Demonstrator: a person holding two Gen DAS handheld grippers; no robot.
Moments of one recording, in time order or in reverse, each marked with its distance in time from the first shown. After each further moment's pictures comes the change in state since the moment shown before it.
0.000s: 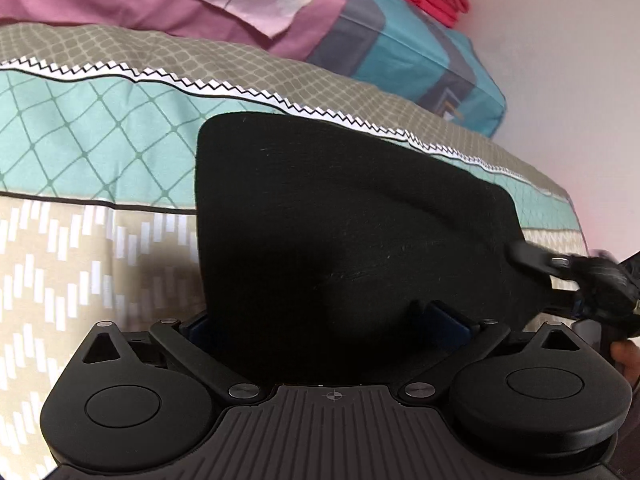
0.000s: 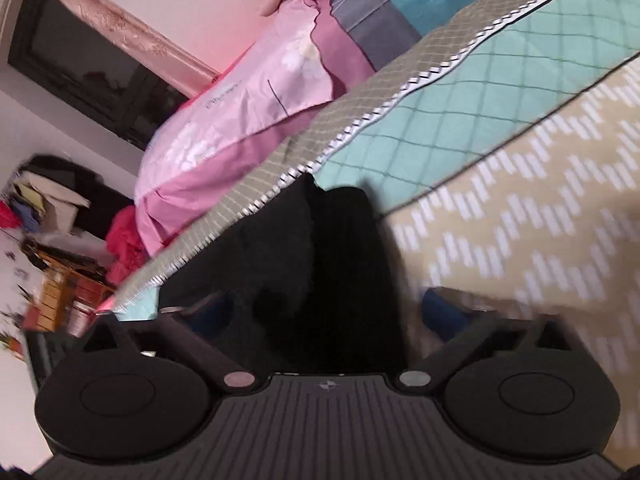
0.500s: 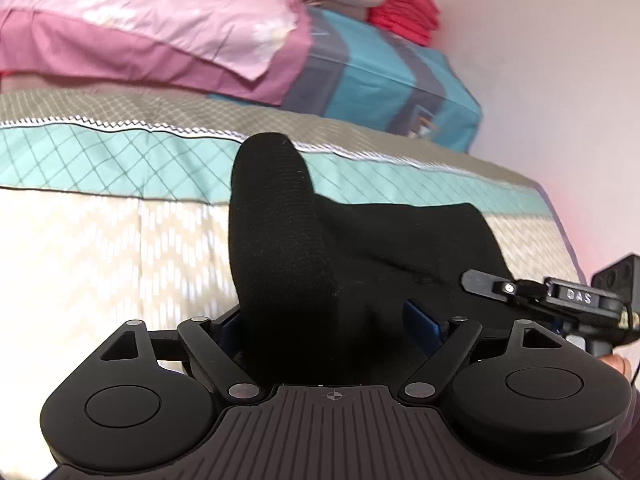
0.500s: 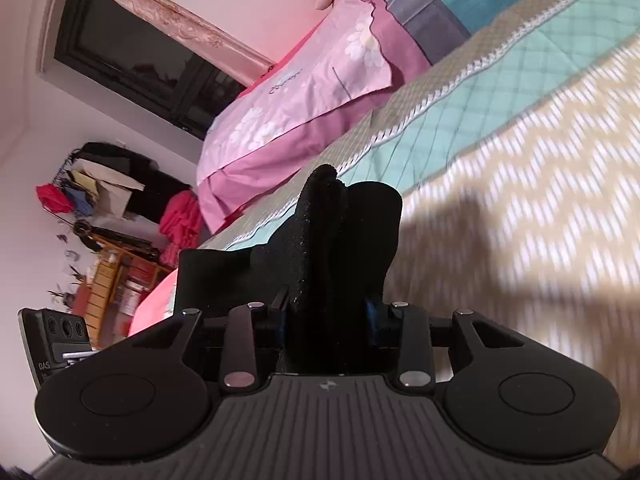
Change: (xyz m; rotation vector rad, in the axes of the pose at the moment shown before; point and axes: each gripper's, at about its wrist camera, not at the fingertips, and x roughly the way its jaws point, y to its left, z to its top) left arm -0.122 -0.088 -0.069 0.104 -0.080 0.048; right arm -0.112 0.048 -0.078 -0.058 0.011 0.150
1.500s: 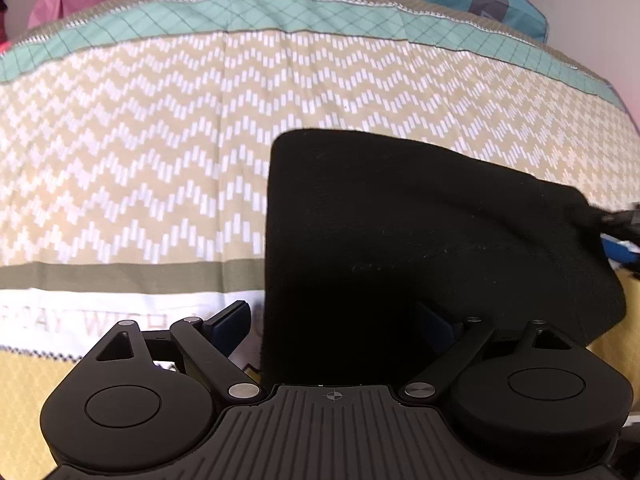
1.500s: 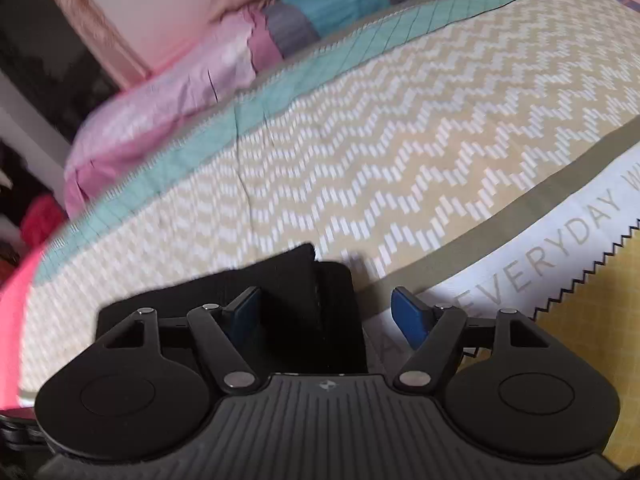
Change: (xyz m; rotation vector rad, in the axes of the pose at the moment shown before) left arm 0.005 -0.017 -0.138 0.017 0.180 0.315; right arm -0.064 0.013 -0.121 -0.086 -0.175 -0.509
